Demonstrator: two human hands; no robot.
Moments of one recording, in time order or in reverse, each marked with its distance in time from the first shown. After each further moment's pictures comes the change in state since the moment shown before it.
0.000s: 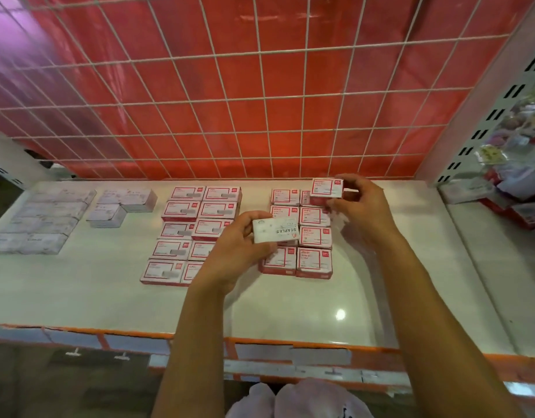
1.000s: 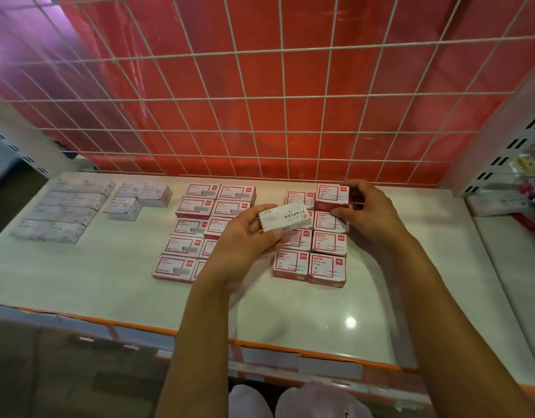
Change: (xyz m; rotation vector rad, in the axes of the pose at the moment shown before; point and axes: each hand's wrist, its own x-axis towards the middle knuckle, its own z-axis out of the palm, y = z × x) left_hand -0.003 0.009 -0.002 -0.143 0.048 0.061; right_hand 0.014 0.004 0.005 -0.207 -0.136 0.069
